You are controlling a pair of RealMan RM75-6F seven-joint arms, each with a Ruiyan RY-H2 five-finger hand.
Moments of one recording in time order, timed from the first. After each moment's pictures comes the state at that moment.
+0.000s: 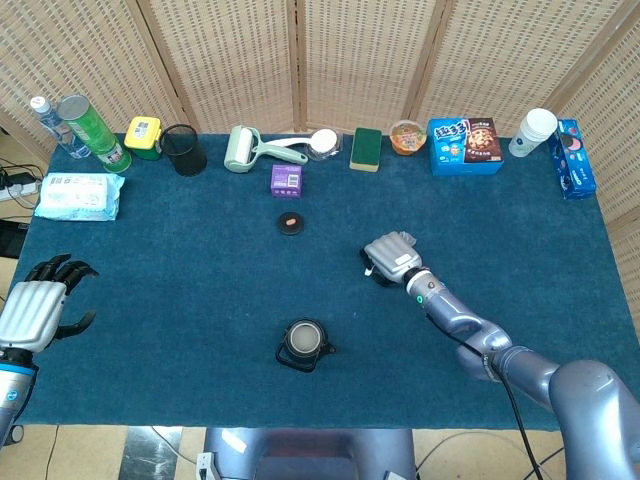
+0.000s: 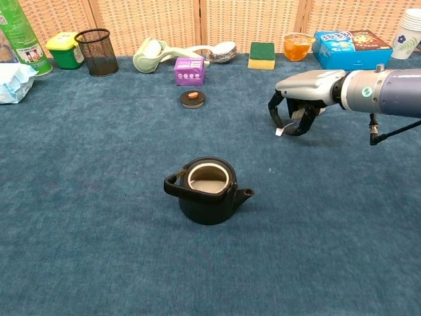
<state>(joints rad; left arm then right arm) -0.27 -1.03 -0.08 -1.74 1.36 1.27 0.14 0.97 -1.64 0.10 -0.94 -1.40 0.62 0.09</state>
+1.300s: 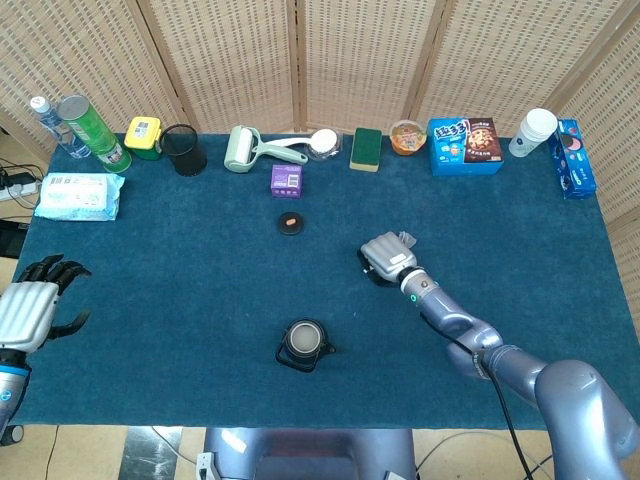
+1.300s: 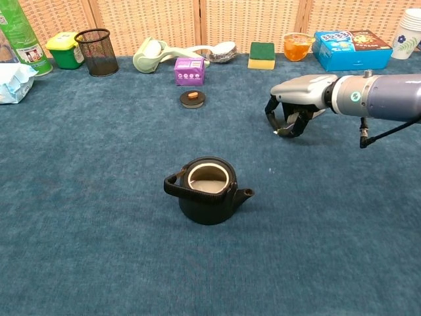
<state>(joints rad) -0.26 -1.03 -0.08 -1.71 1.36 1.28 0.11 0.99 -1.69 0.11 -0.87 -1.37 0.59 0.07</state>
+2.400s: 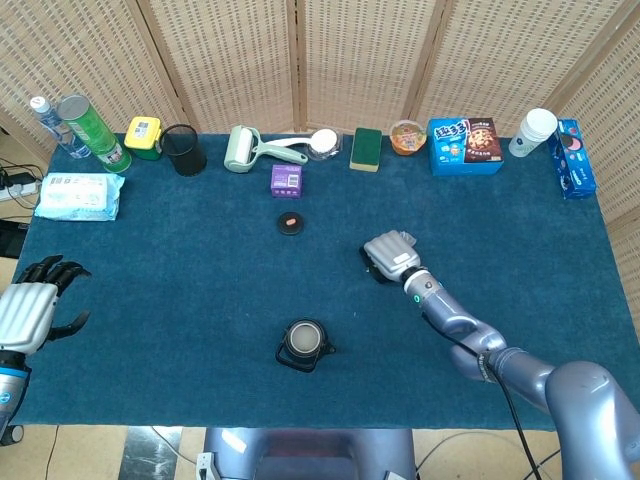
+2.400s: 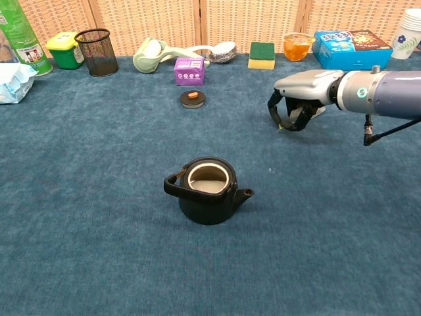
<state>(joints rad) -0.26 -1.04 -0.08 -1.71 1.37 1.29 0.10 0.97 -1.66 0.13 -0.94 -1.34 0.62 0.02</state>
